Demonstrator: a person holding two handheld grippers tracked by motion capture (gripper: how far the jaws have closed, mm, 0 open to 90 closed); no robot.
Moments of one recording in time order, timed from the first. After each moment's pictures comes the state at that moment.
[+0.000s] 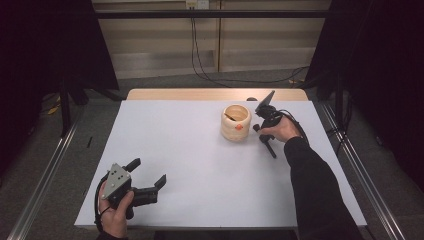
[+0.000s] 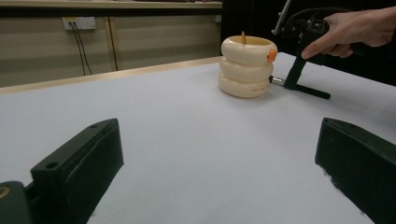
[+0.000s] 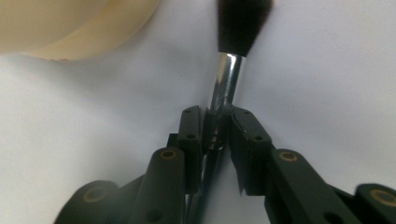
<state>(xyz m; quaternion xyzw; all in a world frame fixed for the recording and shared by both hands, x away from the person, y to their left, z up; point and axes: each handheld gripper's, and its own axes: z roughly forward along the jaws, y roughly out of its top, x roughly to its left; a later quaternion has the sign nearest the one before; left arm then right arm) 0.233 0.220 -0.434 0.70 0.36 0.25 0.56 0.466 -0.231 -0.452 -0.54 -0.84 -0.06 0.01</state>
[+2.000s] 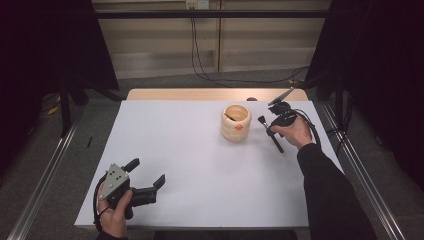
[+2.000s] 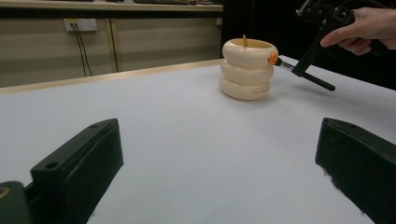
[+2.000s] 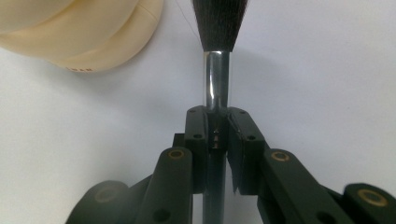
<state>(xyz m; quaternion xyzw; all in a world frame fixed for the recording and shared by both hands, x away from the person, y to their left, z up) 0.233 0.223 -0.435 0.70 0.37 0.25 0.56 0.441 -0.261 -0.425 -0.55 -0.82 -0.17 -0.05</state>
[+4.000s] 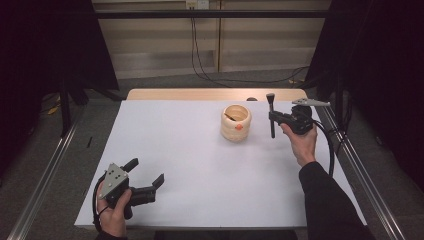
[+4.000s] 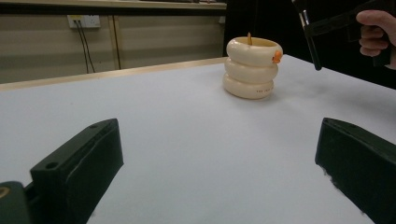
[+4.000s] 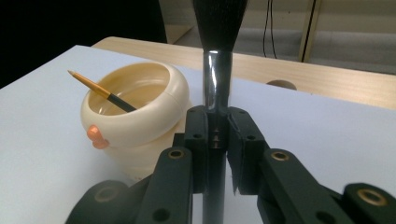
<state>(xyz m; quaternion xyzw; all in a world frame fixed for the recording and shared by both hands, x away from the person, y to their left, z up) 0.235 0.225 -0.435 0.70 0.37 0.25 0.56 0.387 -0.285 -0.411 -0.49 -0.69 -0.49 -0.21</state>
